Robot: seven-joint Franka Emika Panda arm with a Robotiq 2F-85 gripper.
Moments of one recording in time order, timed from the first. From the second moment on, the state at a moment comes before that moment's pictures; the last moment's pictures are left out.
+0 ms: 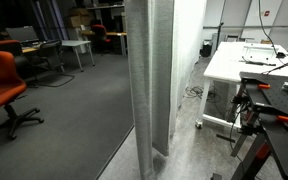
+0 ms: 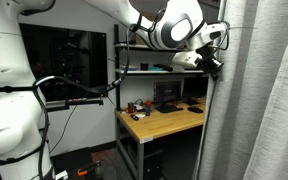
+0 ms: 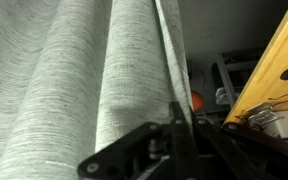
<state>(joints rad) -0.07 -0.06 -0.07 -2.05 0.00 2.70 0.04</state>
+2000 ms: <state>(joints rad) 0.23 -0.05 0.32 -1.82 -0.12 2.33 0.10</state>
